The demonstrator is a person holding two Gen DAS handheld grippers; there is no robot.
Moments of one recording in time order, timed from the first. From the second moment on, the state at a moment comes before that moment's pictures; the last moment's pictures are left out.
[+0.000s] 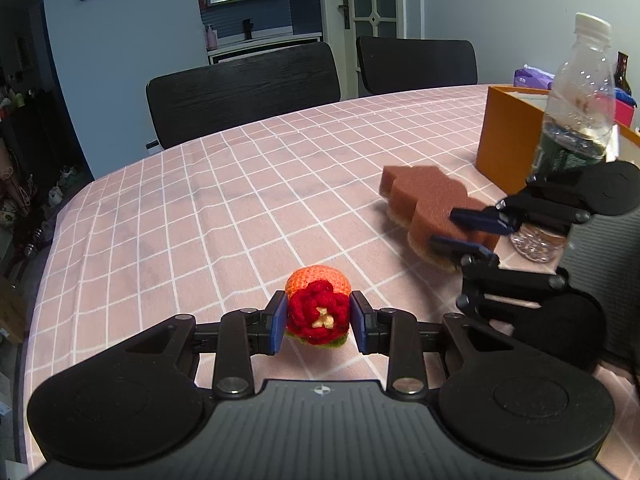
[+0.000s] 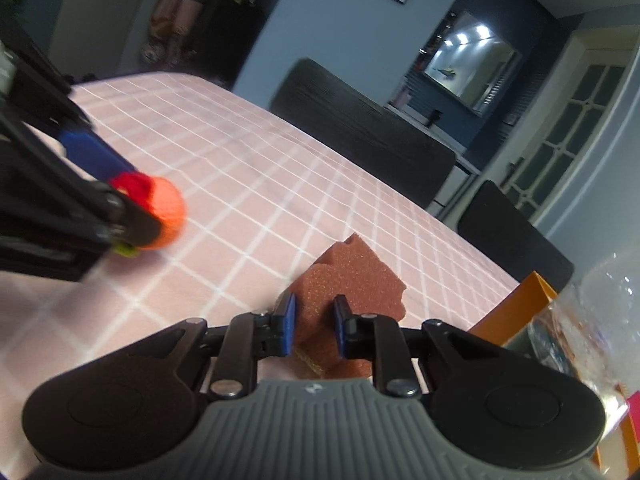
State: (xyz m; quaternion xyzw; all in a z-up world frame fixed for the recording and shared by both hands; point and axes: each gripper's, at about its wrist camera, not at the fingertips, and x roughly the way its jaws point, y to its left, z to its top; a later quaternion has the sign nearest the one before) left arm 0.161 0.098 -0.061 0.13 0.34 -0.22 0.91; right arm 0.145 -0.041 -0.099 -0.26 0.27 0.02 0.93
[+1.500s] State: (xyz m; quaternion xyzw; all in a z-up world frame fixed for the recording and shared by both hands) left arm -0.010 -0.014 0.029 0.10 0.24 -0.29 0.92; right arm -0.082 -0.221 0.054 -0.06 0.24 0.15 0.96
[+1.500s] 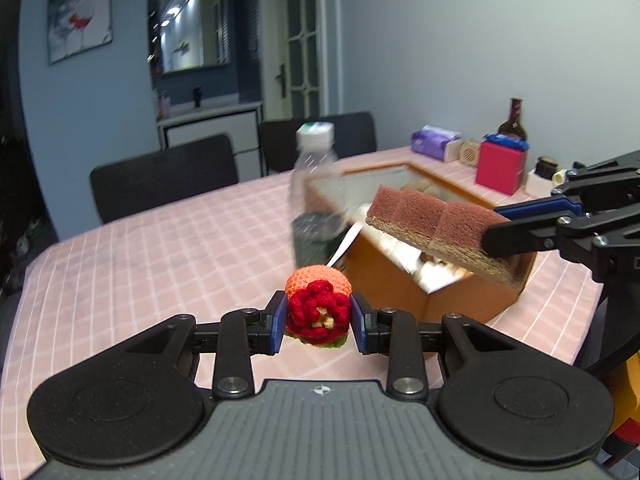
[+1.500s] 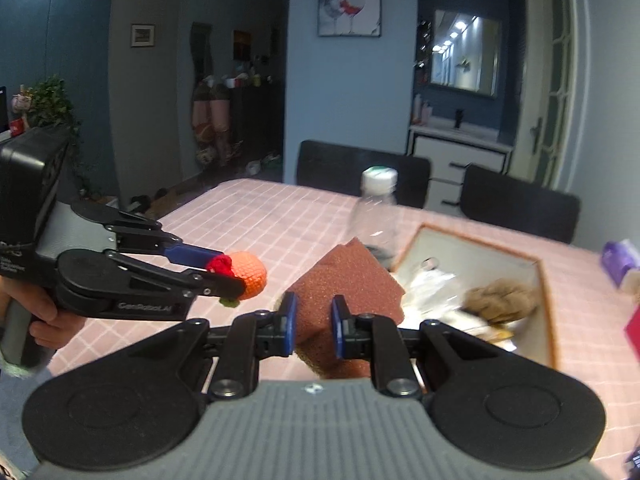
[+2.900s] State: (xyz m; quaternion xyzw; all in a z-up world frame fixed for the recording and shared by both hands) left arm 0.097 -0.204 -0.033 0.19 0.45 -0.37 0.79; right arm 0.050 -0.360 -0.016 0.04 0.49 0.03 0.87
